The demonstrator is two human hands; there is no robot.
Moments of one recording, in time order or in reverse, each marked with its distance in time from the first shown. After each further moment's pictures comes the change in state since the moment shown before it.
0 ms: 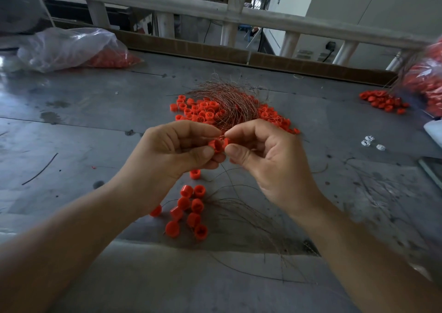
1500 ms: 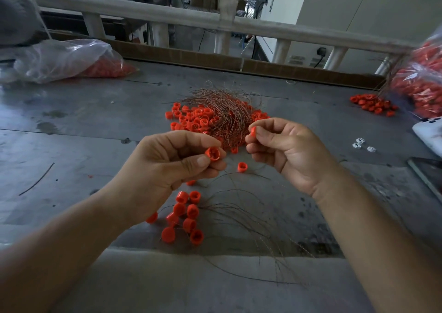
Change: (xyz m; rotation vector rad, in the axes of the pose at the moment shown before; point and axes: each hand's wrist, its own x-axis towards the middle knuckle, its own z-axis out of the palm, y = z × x) left_hand -0.004 0.002 -0.002 -0.190 -0.146 0.002; right_hand 0.019 0.003 -0.042 0.541 -0.010 0.456
